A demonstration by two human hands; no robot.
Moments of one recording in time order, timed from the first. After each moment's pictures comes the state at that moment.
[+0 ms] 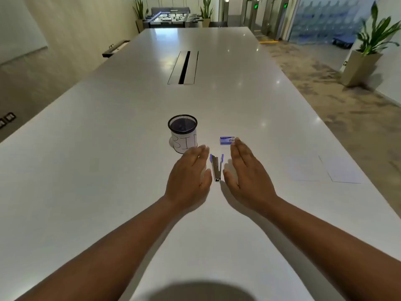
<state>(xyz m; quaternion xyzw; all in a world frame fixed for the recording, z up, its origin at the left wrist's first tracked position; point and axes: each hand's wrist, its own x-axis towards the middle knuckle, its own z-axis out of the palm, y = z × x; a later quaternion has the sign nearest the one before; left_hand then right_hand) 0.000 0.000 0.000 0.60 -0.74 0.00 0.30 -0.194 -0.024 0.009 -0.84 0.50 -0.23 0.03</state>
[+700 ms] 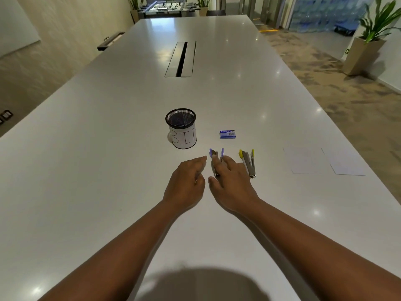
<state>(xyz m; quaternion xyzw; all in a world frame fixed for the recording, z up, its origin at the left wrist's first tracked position) 0.010 -0.001 -0.032 0.64 -0.69 -0.16 0.29 -0.159 -0.017 -0.024 -0.80 0.55 -0.17 0.17</state>
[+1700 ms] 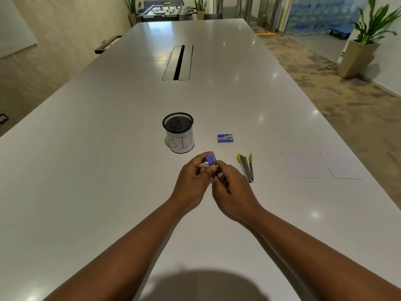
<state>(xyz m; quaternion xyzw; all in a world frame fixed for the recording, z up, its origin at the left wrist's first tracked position) -0.015 -0.016 -0.019 0.51 -0.53 -0.45 0.51 -0.167 -0.017 -0.030 -0.76 0.43 -0.38 0.30</state>
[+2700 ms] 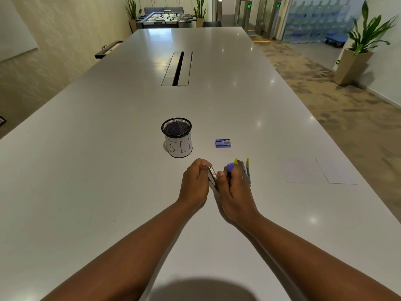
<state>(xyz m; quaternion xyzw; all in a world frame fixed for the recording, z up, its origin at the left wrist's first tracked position) -0.036 -0.028 -0.016 0.60 -0.50 -0.36 0.50 -0.165 -0.016 -0.028 -0.68 0.49 -0.47 0.28</state>
